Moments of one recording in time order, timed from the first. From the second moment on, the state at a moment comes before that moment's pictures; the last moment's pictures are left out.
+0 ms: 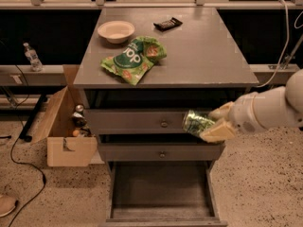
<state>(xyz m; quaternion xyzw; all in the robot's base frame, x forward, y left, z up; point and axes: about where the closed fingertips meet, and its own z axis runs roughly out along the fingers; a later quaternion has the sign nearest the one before) 0.512 -0.179 0.777 -0.49 0.80 0.12 0.33</state>
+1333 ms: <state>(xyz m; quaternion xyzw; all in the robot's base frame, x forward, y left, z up) 0.493 -0.169 0.647 -0.47 0.81 0.17 0.31</state>
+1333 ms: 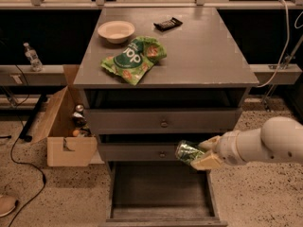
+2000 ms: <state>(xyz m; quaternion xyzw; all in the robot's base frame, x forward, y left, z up) 0.488 -0.151 0.524 -0.46 0.79 0.23 0.33</state>
